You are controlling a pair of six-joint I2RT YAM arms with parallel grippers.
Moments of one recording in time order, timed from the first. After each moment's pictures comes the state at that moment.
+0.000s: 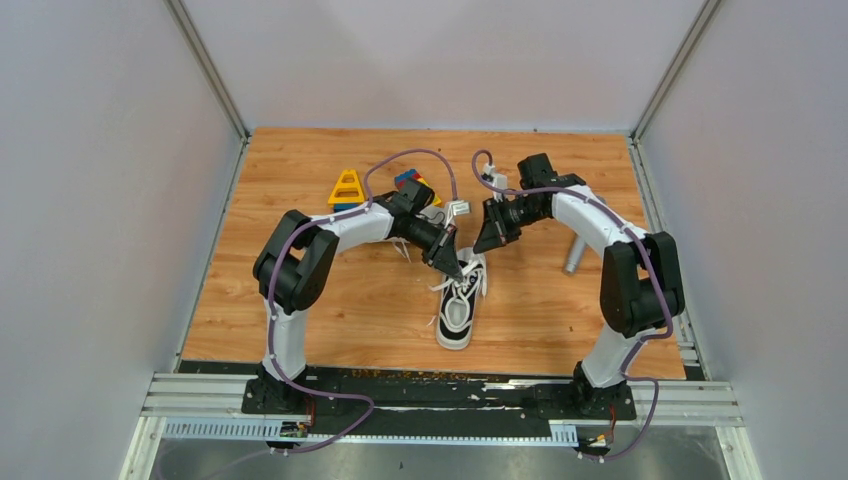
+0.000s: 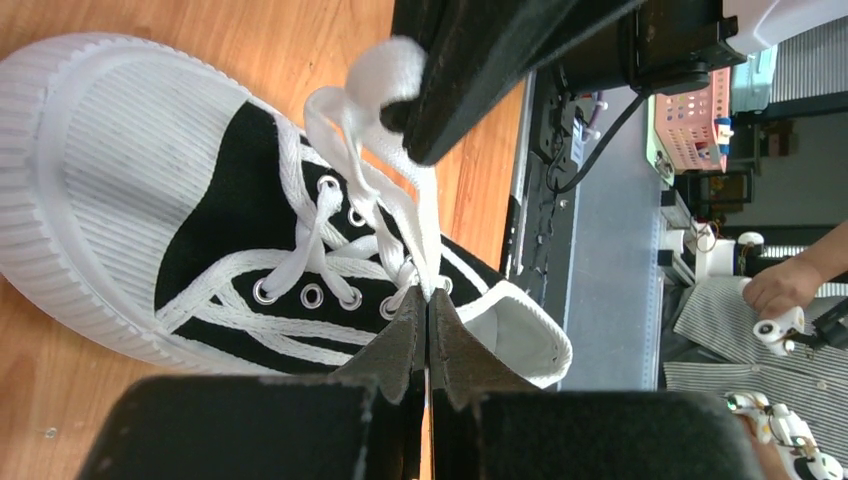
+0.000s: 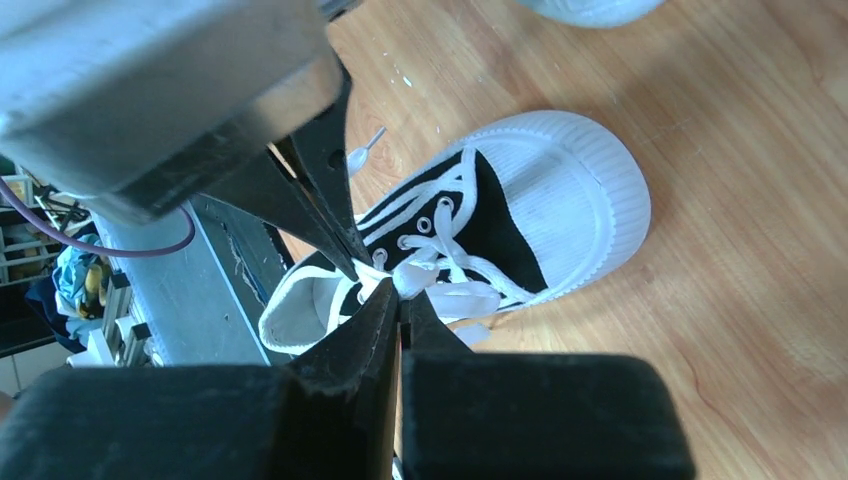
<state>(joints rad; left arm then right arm) -0.62 2.00 1.33 -0.38 1.09 0.00 0.28 1.75 1.29 -0.75 -0.84 -0.13</state>
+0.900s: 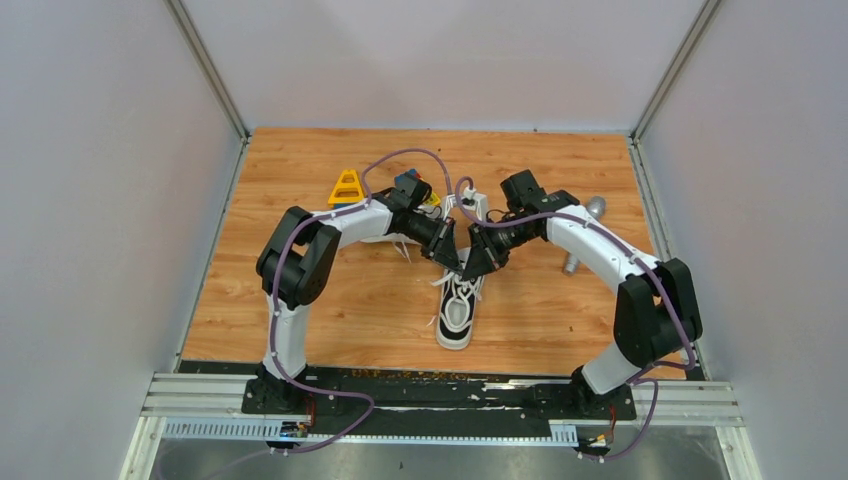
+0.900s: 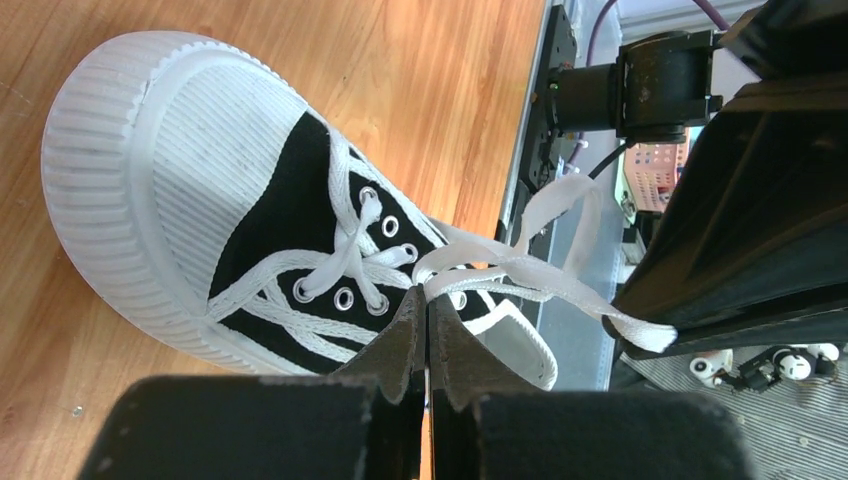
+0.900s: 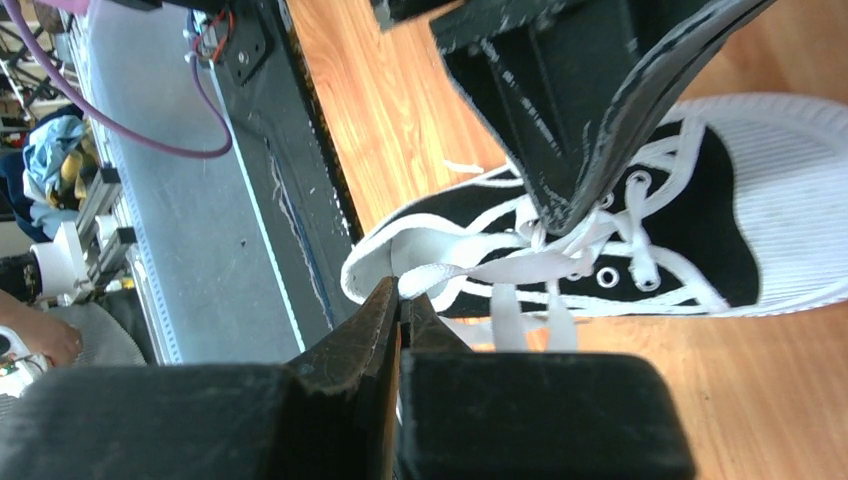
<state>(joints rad) -0.59 2.04 1.37 -0.35 1.09 -0.16 0.43 1.58 1.21 -0.79 -0.90 -0.21</state>
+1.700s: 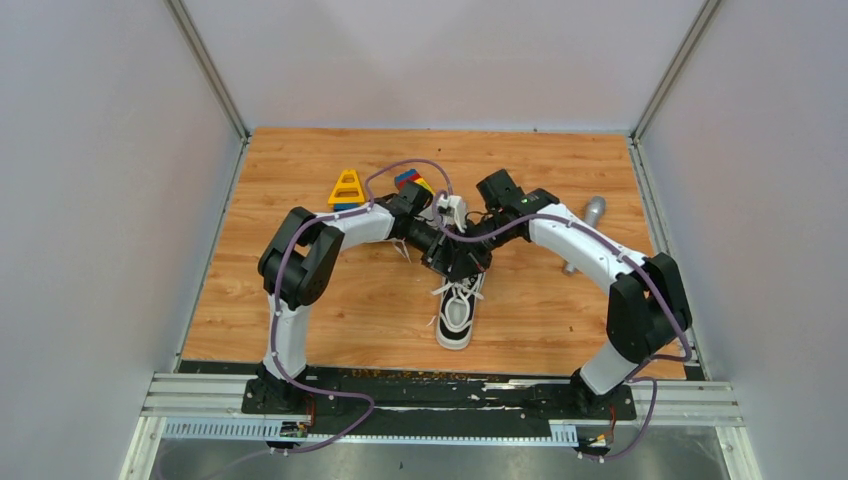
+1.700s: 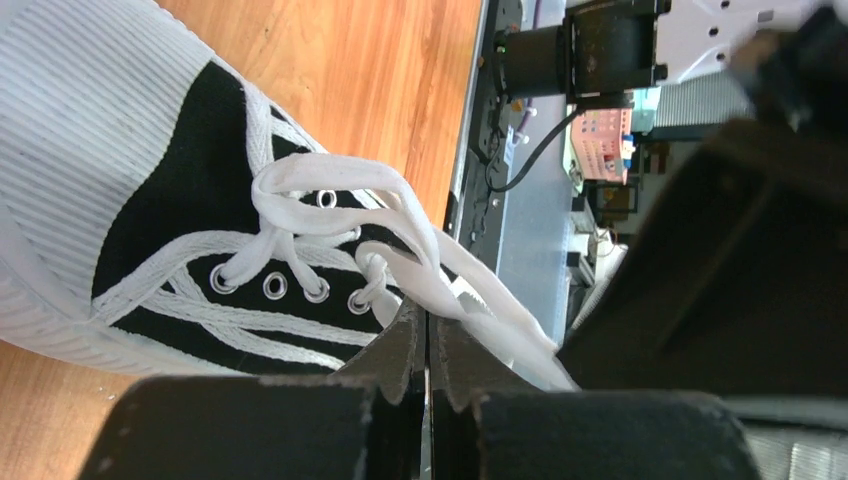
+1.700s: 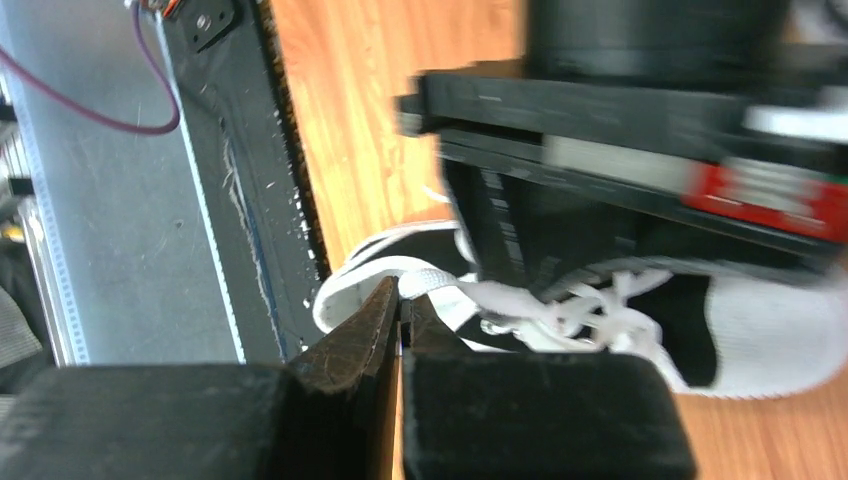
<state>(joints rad) -0.61 2.05 1.35 -0.40 1.20 -0.13 0.53 1.64 1.28 -0.79 -0.81 -0.33</state>
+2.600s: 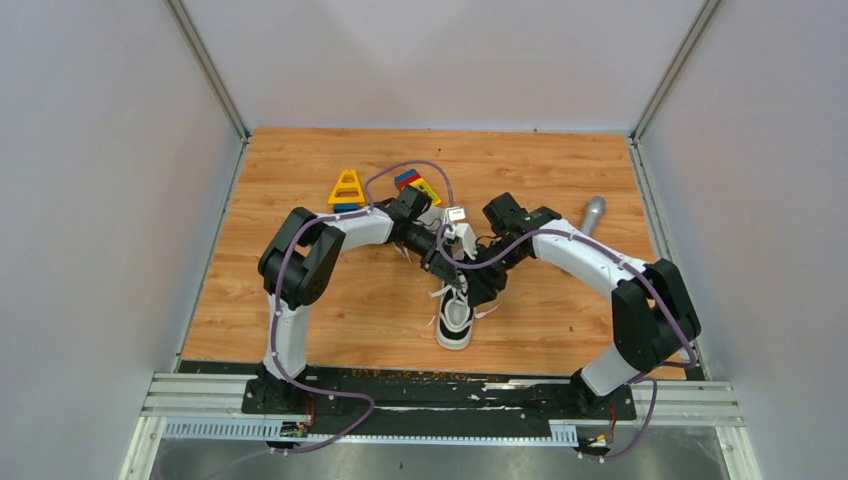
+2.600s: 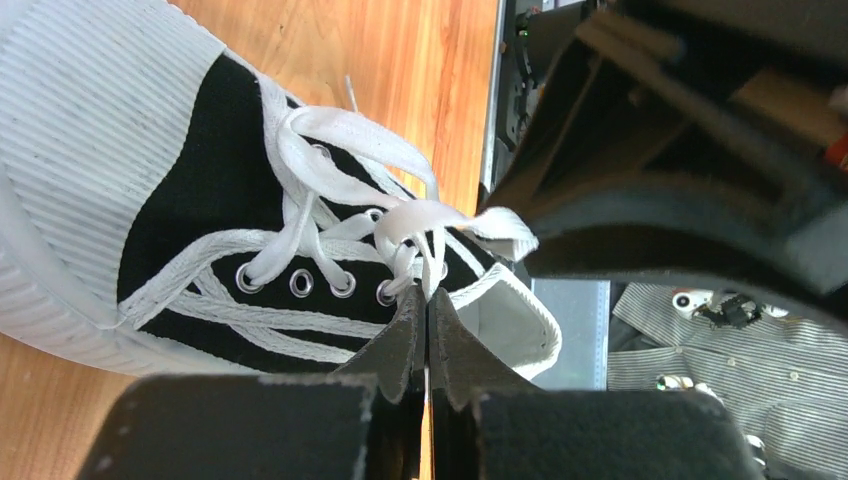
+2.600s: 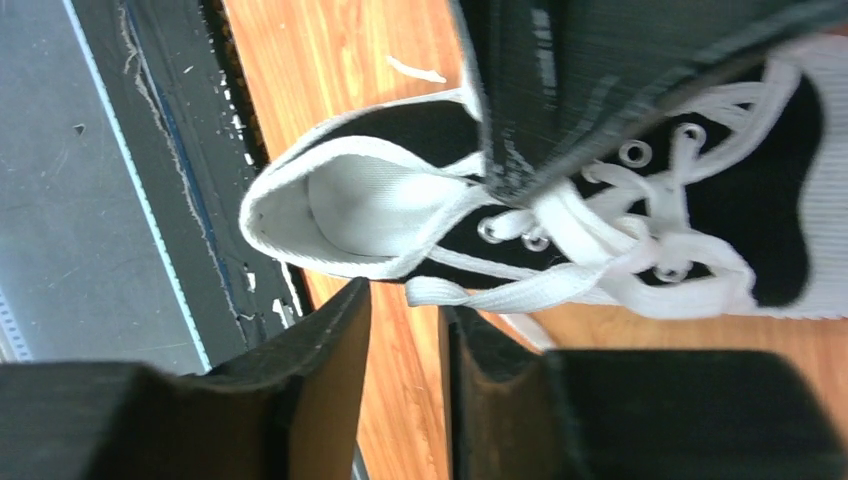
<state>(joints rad) -0.61 2.05 1.31 -0.34 1.19 -0.05 0.57 1.57 1.10 -0.84 -0.68 -0.49</state>
